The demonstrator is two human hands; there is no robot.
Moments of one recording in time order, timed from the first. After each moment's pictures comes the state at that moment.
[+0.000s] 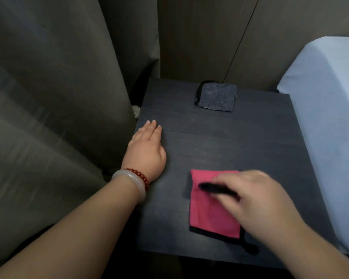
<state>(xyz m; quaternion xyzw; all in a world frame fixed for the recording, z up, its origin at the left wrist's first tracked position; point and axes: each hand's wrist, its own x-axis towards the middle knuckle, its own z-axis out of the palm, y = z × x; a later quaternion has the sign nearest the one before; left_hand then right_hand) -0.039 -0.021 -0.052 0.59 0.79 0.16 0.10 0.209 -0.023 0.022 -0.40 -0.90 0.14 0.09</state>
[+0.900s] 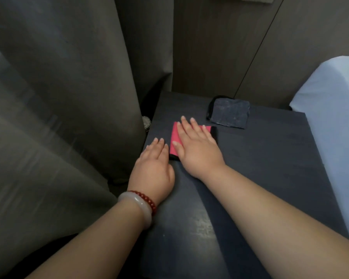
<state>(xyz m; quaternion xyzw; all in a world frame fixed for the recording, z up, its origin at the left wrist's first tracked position) -0.039 -0.029 -0.059 0.60 0.78 0.16 0.06 0.065 0.083 -0.055 -0.40 -0.91 0.08 0.03</state>
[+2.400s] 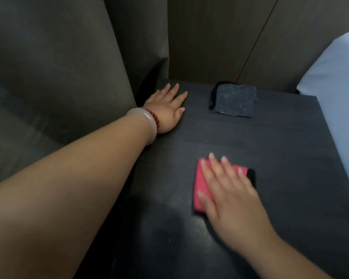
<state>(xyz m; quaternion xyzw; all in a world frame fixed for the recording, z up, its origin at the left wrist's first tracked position) -0.101 0.118 -0.048 0.68 0.72 -0.05 0.15 0.147 -0.011 -0.042 -0.43 -0.89 0.11 -0.02</state>
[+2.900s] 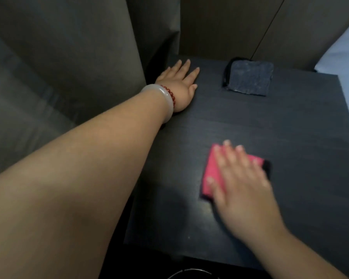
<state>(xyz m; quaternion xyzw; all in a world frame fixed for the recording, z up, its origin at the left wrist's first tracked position) -0.095 0.116 -0.048 0.66 0.74 -0.05 0.14 0.152 -0.042 -0.048 -0.48 -0.87 0.09 -0.01</state>
